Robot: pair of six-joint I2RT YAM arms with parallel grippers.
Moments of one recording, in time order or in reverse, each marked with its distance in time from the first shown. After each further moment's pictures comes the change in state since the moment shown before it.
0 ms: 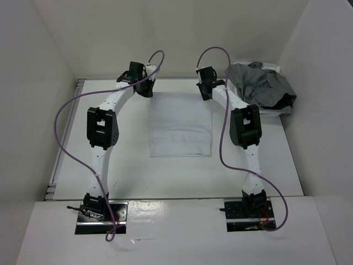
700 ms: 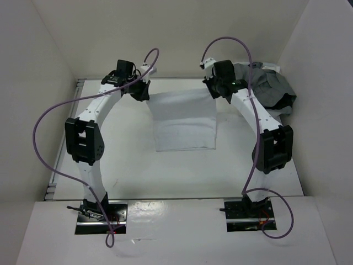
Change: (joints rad) left arm 0.005 -0.376 -0.303 -0.080 0.150 0.124; right arm 0.008 -0.535 -0.314 -0.038 -0.180 -0.174
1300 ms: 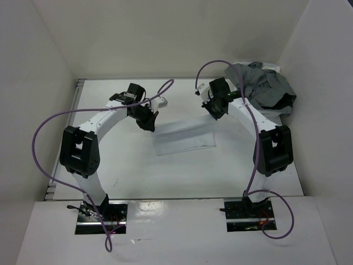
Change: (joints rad) left arm -0.117 -0.201 -0.388 -0.114 0.088 0.140; right arm 0.027 -0.040 -0.243 -0.128 -0.035 -0.158
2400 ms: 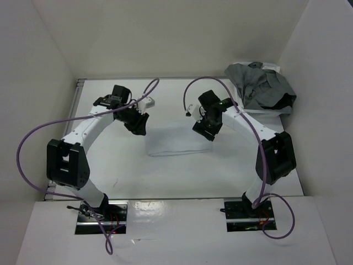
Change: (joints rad) left arm 0.062 -0.181 -0.130 -0.048 -0.010 -0.003; right arm 0.151 -0.099 -0.103 -0.254 -0.015 -0.095
